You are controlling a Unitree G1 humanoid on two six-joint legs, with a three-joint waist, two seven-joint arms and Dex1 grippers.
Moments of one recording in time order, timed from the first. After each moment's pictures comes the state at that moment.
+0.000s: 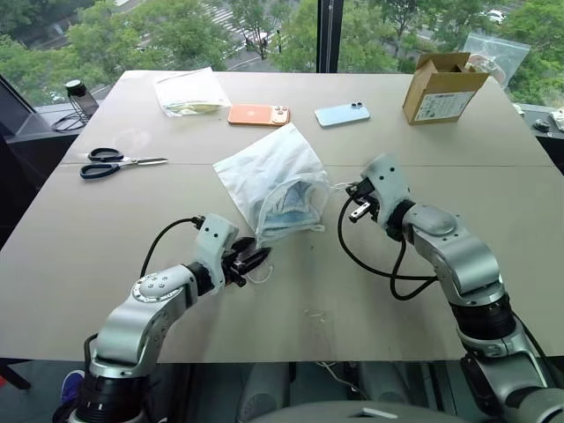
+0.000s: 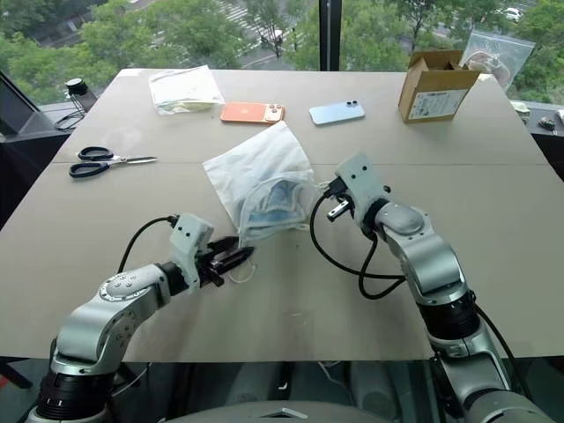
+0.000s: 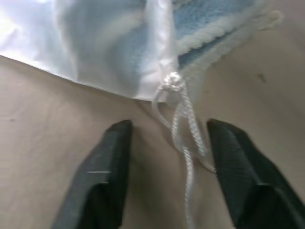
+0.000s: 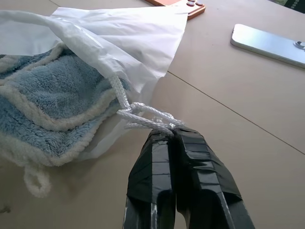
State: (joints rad) left arm -0.01 0.55 0.04 -0.42 -0.37 0.72 -0.51; right arm -0.50 -0.30 0.19 -0.35 0.11 0.88 0.38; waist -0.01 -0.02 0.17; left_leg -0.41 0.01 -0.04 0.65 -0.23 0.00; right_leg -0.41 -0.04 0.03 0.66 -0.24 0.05
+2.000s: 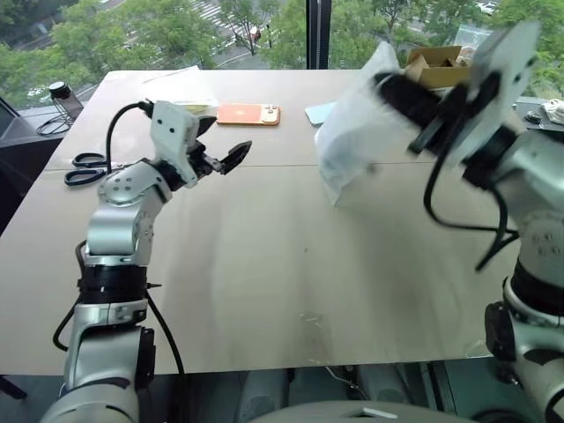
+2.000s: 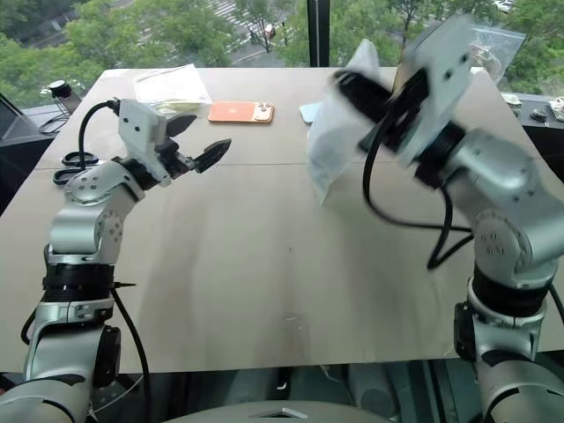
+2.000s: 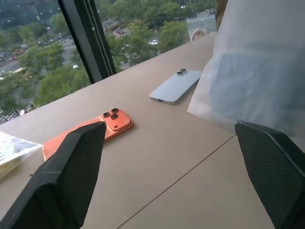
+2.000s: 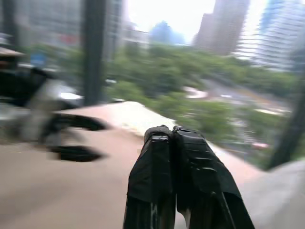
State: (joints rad) left arm -0.61 0.62 0.11 0.12 -0.32 0.29 -0.69; right arm -0.70 -0.43 -0.13 -0.69 0.75 0.94 0.50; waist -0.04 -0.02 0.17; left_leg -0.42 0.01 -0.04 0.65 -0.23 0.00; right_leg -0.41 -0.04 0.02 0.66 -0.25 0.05
